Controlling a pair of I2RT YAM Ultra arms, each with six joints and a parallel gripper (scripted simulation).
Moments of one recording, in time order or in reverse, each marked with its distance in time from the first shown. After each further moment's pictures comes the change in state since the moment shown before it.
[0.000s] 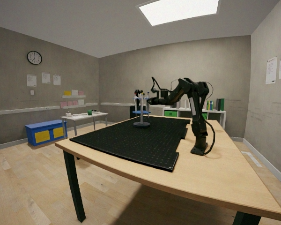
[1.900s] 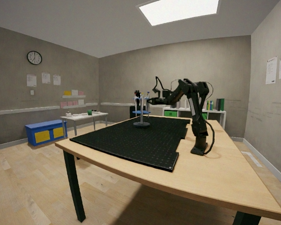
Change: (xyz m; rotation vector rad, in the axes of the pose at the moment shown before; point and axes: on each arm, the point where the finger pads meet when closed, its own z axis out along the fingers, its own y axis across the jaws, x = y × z) left arm -0.001 -0.001 0.000 -0.192 -0.004 -0.001; right arm 0.000 0.000 0.000 0.000 0.000 0.000
